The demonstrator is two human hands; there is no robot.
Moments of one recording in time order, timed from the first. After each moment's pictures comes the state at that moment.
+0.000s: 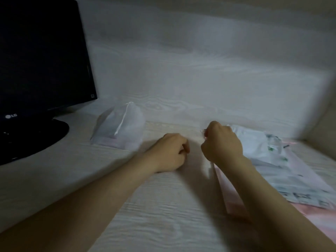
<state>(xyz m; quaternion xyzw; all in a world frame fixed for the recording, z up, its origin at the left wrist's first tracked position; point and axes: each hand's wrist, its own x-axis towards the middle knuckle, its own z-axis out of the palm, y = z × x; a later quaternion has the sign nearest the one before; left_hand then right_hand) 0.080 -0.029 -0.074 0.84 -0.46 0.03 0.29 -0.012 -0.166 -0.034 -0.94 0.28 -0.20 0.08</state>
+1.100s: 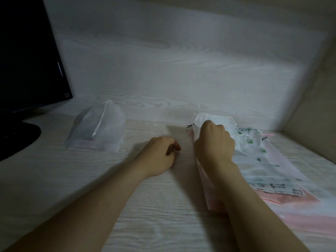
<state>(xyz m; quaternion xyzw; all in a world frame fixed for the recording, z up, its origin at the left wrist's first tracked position) 0.085 -0.059 -0.105 0.80 -0.47 0.04 0.38 -0.026 -0.184 -0.045 -0.89 0.34 -0.30 0.03</state>
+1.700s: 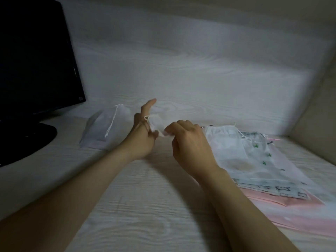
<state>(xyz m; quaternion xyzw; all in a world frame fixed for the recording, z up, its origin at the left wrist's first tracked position) 0.126 -0.013 -0.075 0.73 -0.38 0.06 0.56 -0.005 -0.143 -0.055 -0.92 -0.05 -0.40 0.05</state>
